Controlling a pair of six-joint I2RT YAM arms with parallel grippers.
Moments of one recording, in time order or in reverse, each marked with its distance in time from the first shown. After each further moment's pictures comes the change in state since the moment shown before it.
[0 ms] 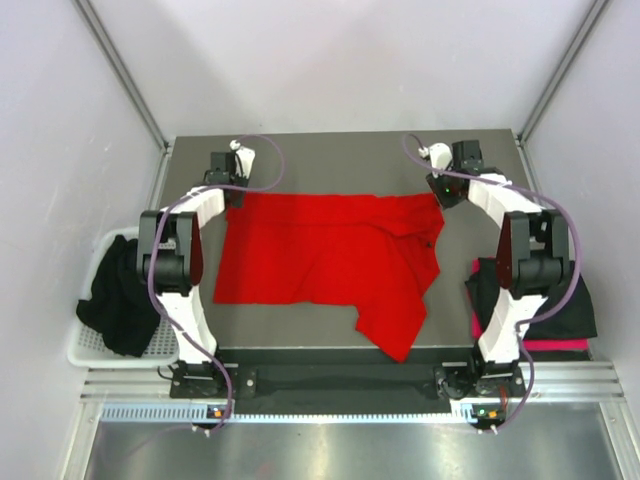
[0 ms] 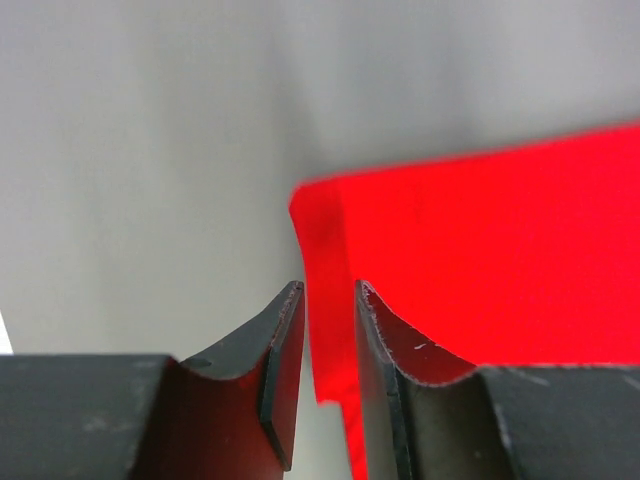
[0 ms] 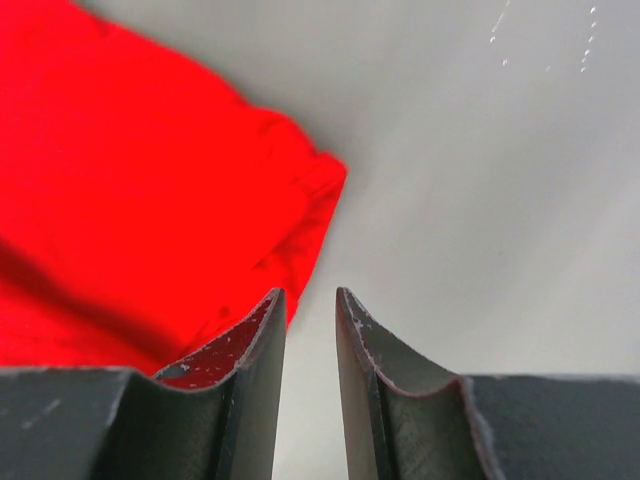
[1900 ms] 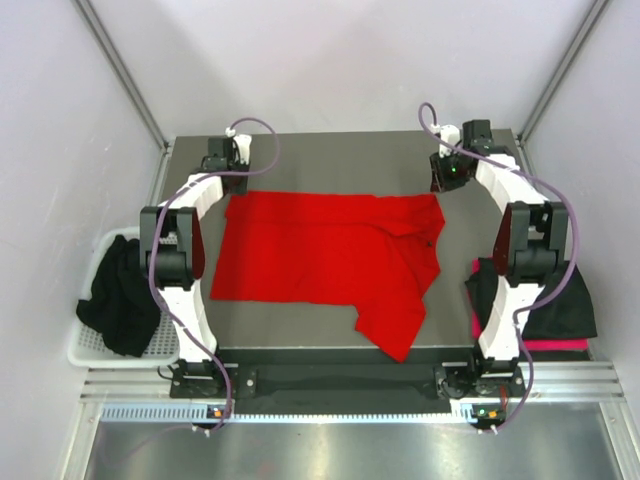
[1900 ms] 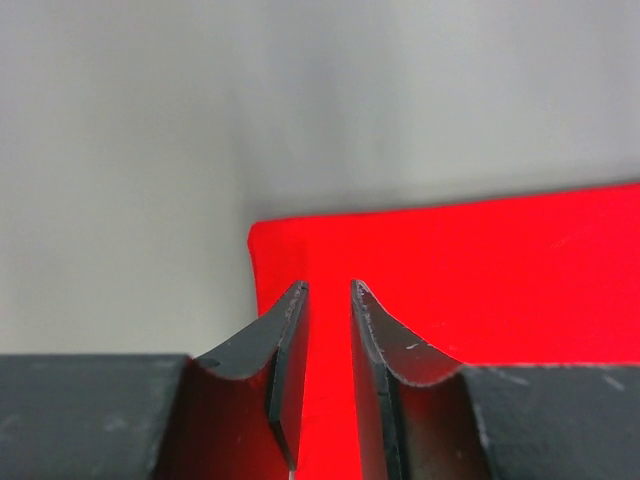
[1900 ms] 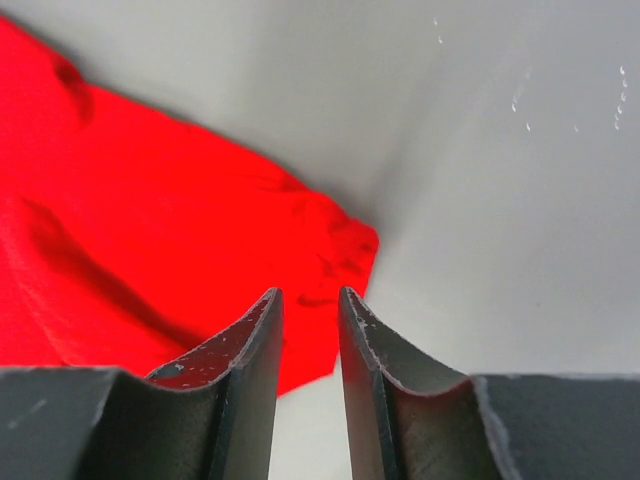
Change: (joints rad) left arm 0.011 0.064 0.192 -0.117 0.123 -0.132; right arm -0.056 0.105 0.254 -0.171 -0.204 0.143
